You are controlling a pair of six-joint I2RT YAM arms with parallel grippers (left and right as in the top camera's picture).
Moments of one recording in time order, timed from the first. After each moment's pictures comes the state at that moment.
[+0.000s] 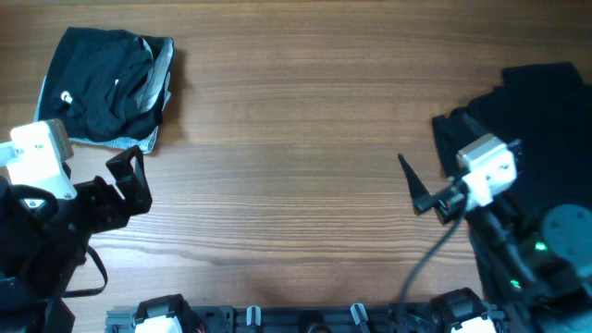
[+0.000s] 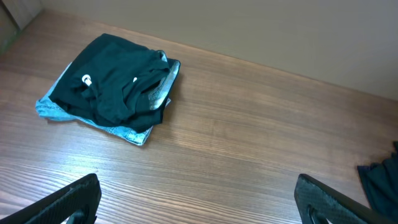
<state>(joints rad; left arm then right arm) 0.18 0.89 1.61 -1.30 0.15 -0.15 0.29 0.58 0.94 -0.48 -0.16 -0.32</state>
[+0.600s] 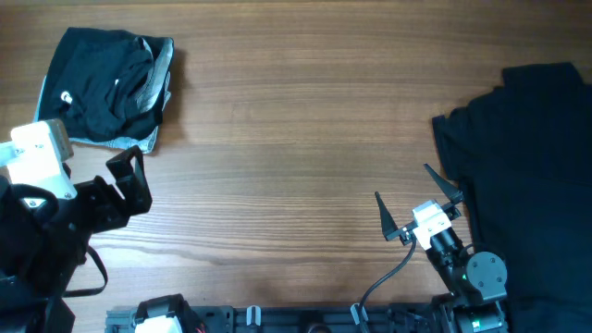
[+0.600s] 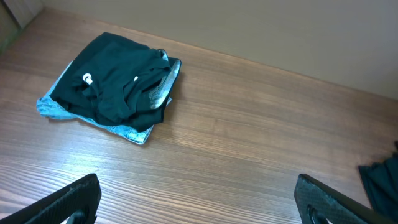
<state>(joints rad) 0.18 0.89 1.61 -1.31 0.14 -0.15 0.20 0.02 0.01 0.05 -0.27 -0.38</state>
